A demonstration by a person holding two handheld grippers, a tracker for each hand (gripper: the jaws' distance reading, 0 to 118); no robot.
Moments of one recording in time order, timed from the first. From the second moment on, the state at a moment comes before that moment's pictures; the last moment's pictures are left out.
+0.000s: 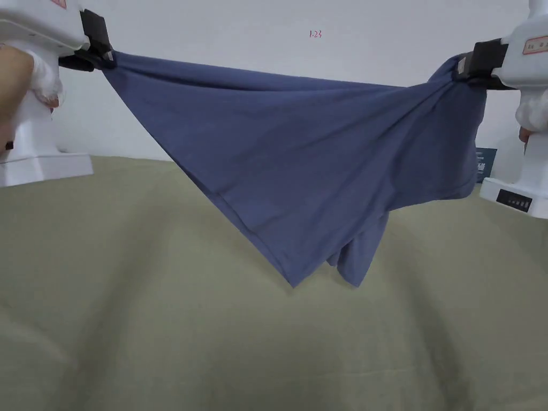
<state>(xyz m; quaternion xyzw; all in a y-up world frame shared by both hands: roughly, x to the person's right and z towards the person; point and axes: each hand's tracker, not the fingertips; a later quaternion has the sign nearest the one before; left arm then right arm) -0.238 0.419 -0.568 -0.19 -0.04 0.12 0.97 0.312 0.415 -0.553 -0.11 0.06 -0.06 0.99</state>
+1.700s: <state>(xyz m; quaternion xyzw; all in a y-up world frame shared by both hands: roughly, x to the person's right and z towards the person) -0.201 0.160 -0.236 -0.35 -0.06 0.01 0.94 0.300 0.173 -0.218 -0.31 0.03 -0.01 0.95</state>
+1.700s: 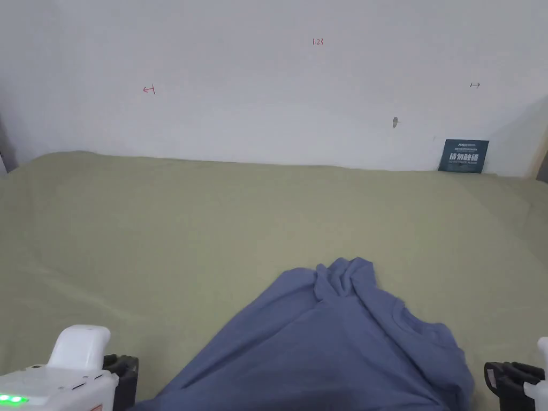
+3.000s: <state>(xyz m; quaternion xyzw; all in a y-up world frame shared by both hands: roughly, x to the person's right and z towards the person) -0.219 0.070 -0.298 -0.49 -0.12 0.07 0.86 0.222 0.104 -0.605 -0.49 0.16 0.17 0.84</state>
